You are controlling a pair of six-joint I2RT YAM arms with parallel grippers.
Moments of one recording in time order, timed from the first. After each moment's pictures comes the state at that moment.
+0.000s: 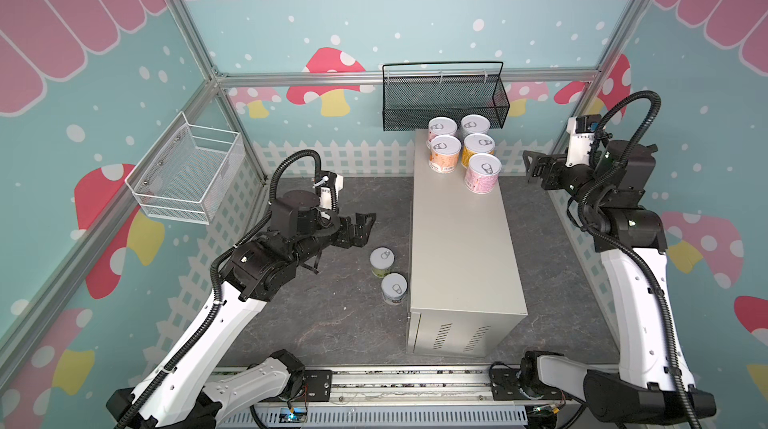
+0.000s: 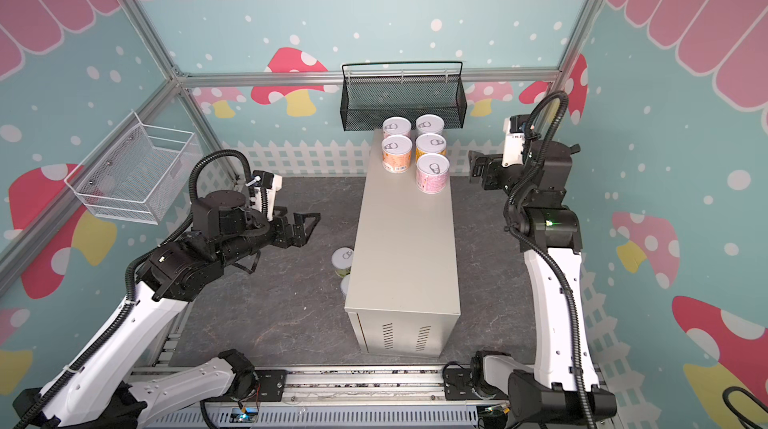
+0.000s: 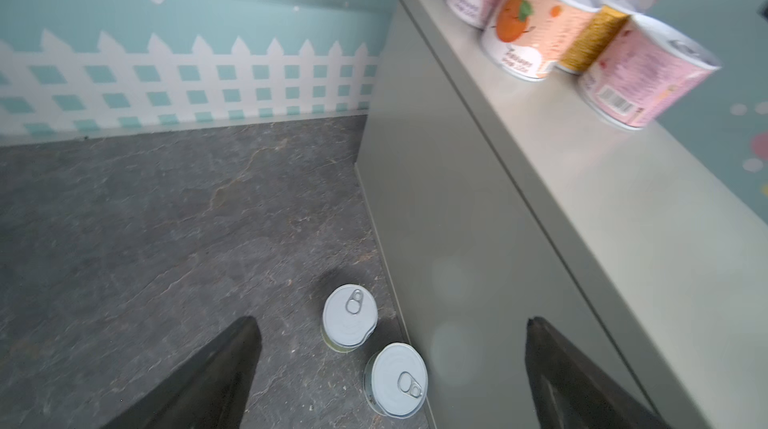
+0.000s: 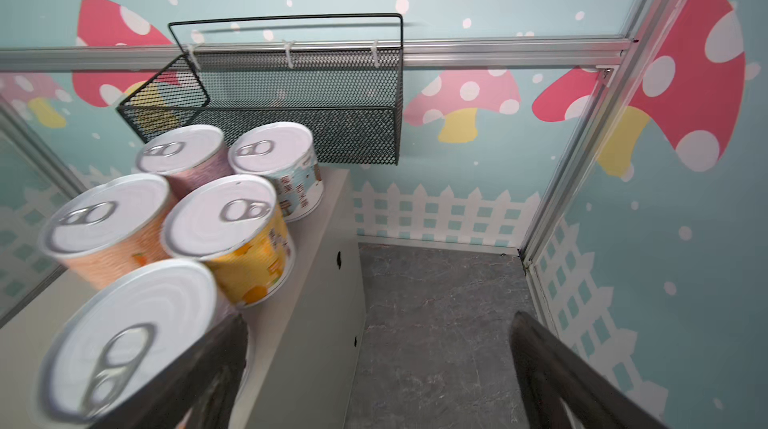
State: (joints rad) left arm -0.52 1.06 1.34 -0.75 -0.02 -0.33; right arm -0.03 1.18 1.61 -0.66 -0.18 -0.03
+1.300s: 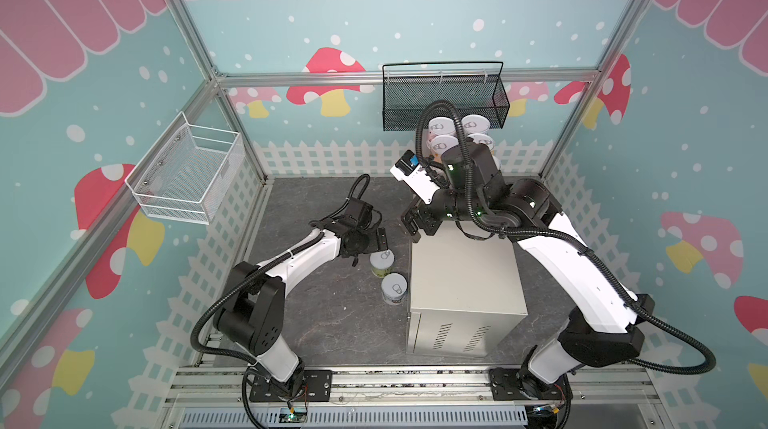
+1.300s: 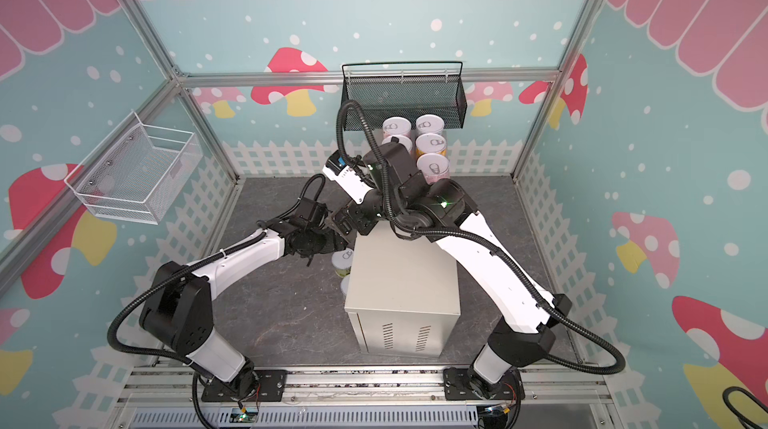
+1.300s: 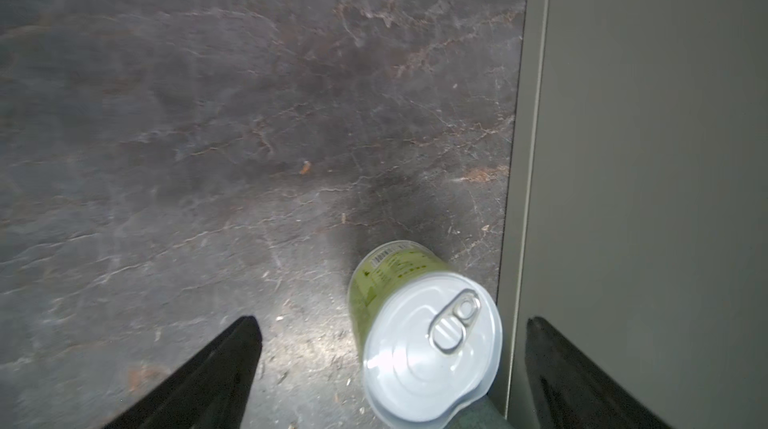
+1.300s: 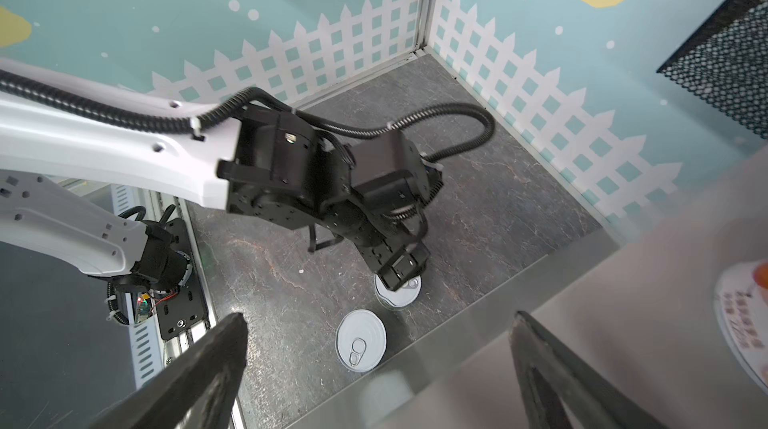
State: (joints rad) left arm -0.48 1.67 1.19 -0.57 0.04 -0.59; right arm 0.88 1.63 2.16 -1.11 -0.11 -0.13
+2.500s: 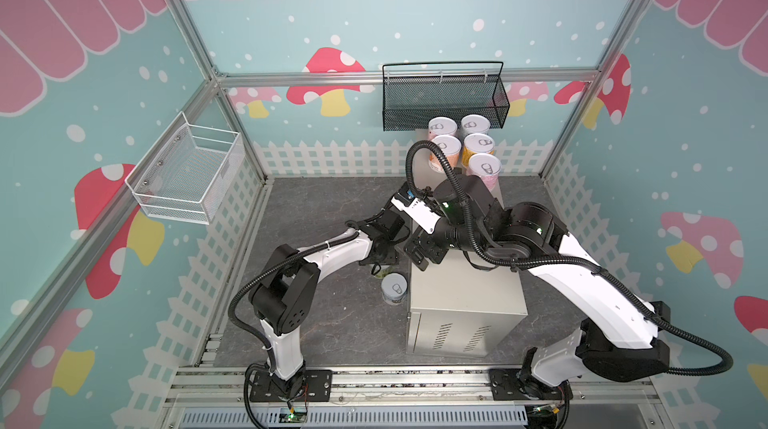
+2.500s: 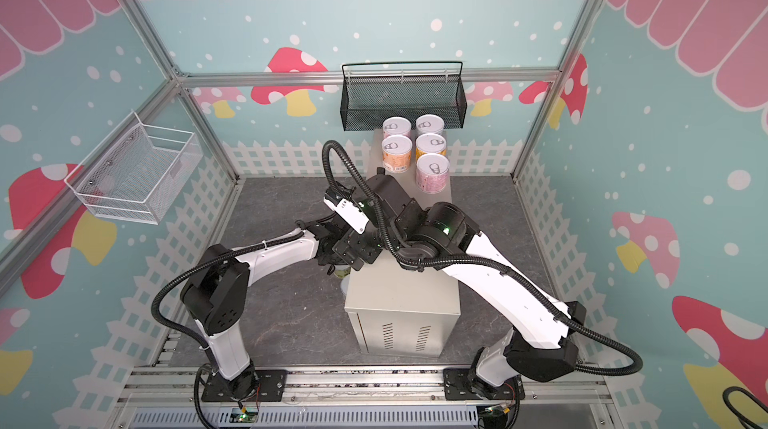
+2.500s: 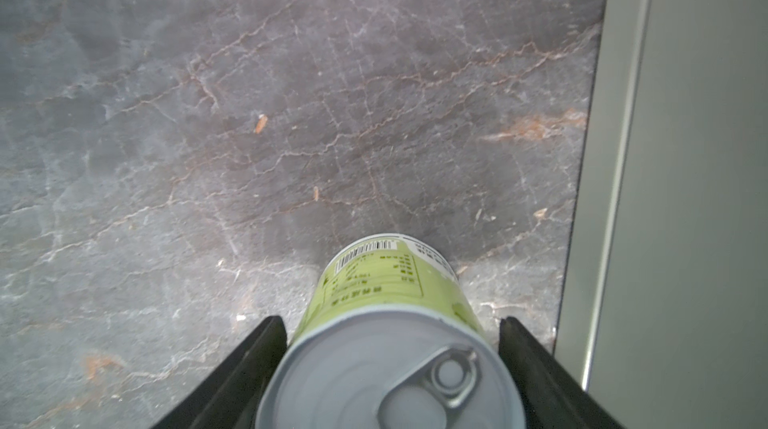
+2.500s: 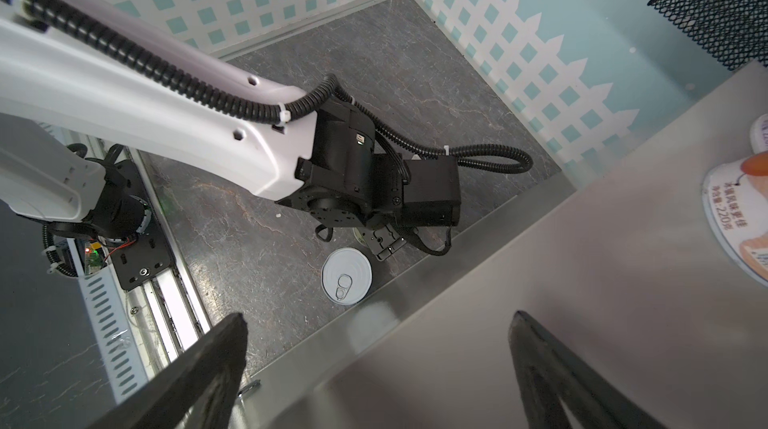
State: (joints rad) left arm -0.62 1.84 1.29 -0.69 -0.17 -0.64; right arm 1.02 1.49 1.98 -1.17 0.14 -0.10
